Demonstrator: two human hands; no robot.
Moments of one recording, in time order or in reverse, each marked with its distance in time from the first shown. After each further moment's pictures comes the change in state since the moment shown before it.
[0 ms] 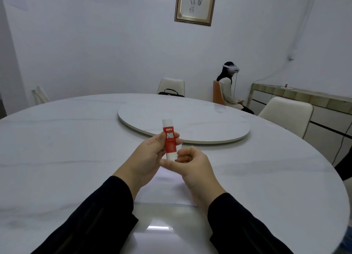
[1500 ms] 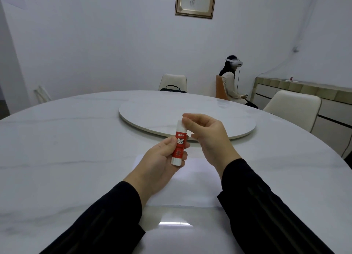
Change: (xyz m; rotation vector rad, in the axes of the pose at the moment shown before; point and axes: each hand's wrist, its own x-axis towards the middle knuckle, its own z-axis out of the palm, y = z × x) left_hand -0.003 -0.008 0.017 -0.137 0.050 -0.184; right_hand 0.059 -0.030 -0.023 0.095 -0.033 -0.236
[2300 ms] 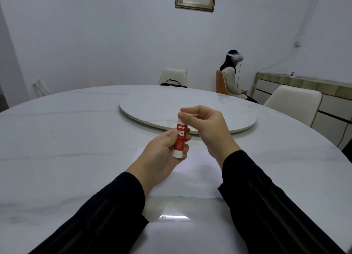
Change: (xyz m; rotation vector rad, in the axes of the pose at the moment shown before) left_hand 0.000 0.000 0.000 0.019 -0.025 0.009; right_hand -0.004 -0.005 0.005 -0.068 -0.022 -0.024
